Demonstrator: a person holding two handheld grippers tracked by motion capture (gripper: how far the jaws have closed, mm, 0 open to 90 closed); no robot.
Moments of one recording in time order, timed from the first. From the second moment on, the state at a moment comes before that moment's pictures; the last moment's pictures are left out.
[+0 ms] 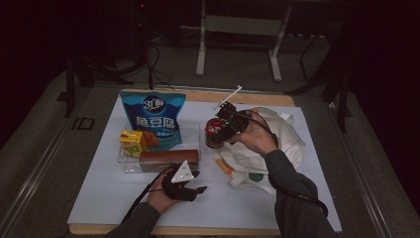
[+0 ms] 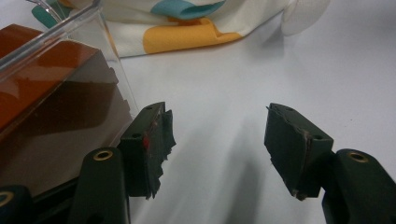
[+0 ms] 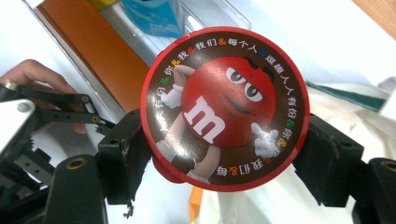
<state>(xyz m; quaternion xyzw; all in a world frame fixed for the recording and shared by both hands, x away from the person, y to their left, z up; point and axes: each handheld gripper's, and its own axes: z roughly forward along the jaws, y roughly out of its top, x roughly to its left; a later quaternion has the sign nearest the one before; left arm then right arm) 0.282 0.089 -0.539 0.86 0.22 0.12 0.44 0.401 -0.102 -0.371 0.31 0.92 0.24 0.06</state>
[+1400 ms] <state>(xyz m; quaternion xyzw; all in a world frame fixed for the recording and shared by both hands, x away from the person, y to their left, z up) 0.282 0.088 -0.540 0.86 0.22 0.12 0.44 0.408 -0.042 -0.380 0.28 0.92 0.25 0.05</state>
